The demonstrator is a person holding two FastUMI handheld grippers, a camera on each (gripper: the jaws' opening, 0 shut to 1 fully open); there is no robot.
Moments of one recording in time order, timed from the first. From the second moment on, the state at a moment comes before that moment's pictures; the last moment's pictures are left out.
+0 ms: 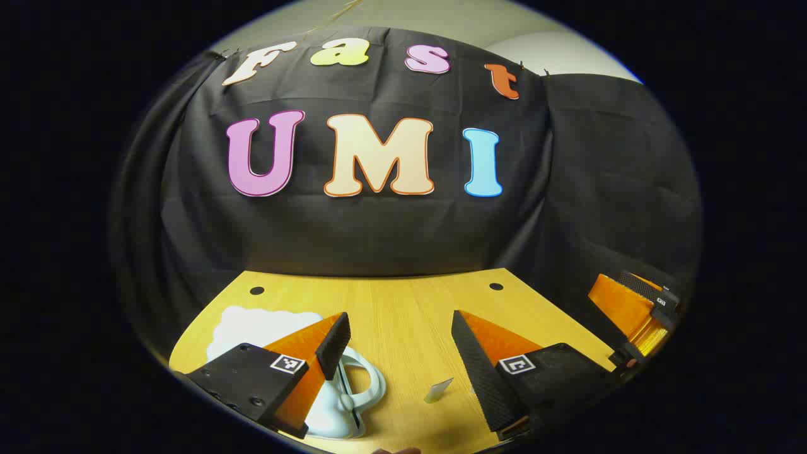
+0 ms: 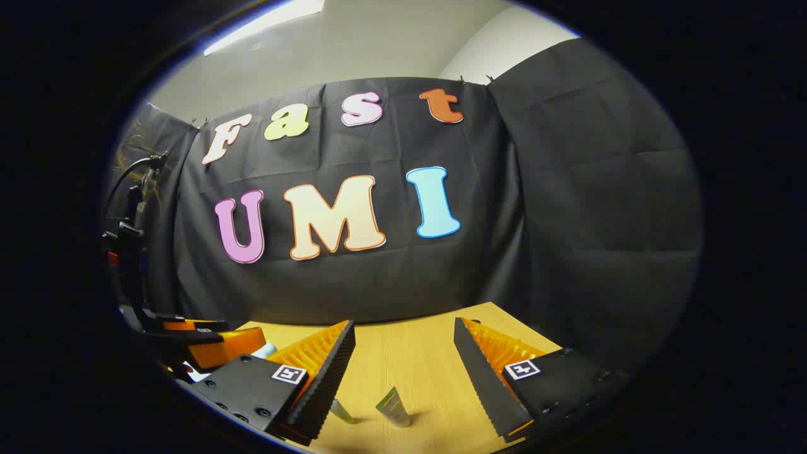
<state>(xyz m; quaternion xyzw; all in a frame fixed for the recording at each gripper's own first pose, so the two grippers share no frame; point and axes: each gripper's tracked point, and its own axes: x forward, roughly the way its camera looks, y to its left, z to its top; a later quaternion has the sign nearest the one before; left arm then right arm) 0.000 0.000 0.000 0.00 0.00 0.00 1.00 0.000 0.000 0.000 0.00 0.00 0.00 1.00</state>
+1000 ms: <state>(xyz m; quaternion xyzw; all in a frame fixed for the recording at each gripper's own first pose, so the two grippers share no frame) 0.051 0.084 -0.062 -0.08 0.20 0.03 0.98 -0.017 0.009 -0.028 0.00 0.04 0.01 1.00</state>
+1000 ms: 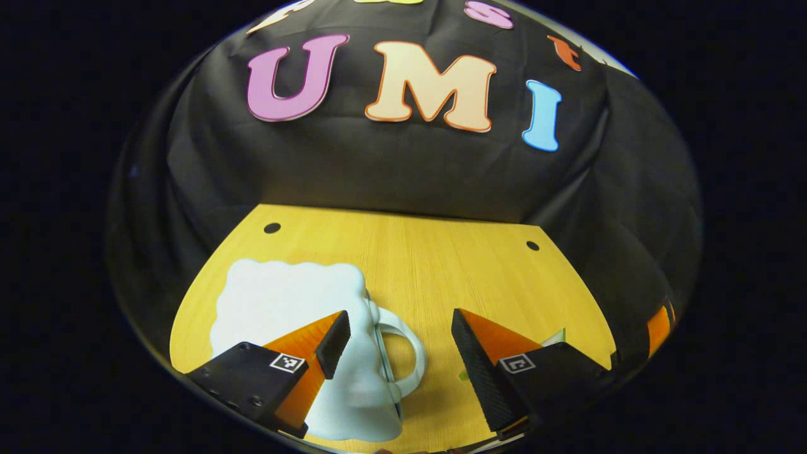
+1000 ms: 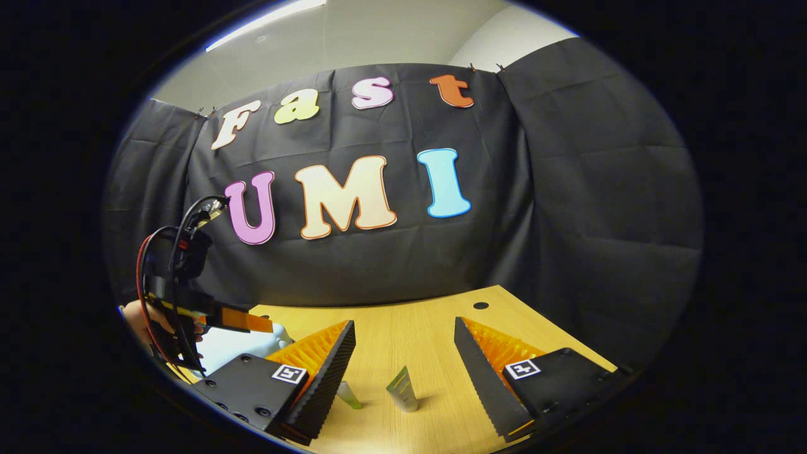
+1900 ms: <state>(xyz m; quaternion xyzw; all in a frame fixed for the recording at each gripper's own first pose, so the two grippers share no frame) 0.090 0.049 -0.150 -0.12 0.45 0.03 0.89 -0.044 -0.035 -0.034 0.00 0.06 -0.03 1.00</state>
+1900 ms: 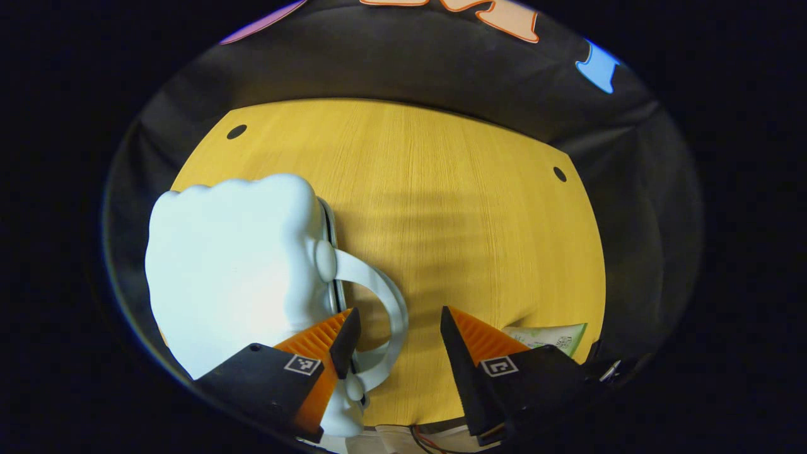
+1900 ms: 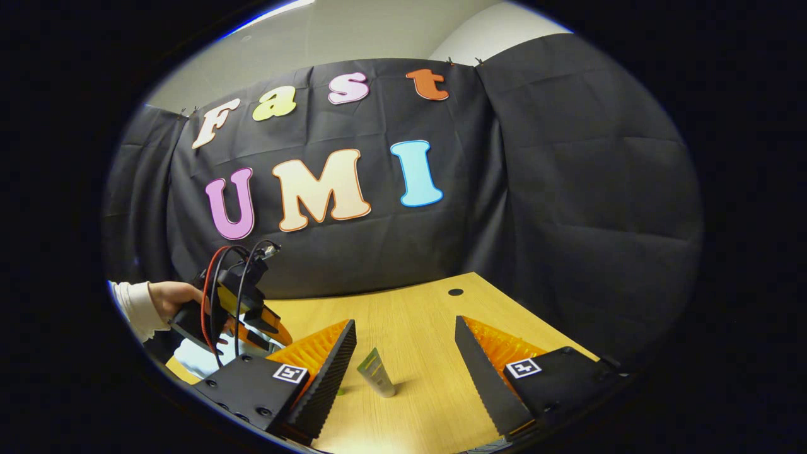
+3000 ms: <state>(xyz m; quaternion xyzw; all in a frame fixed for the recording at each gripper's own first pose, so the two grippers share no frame) 0.103 0.049 -0.218 -0.10 0.56 0.06 0.82 -0.040 -0.068 -0.046 0.02 0.08 -0.05 1.00</state>
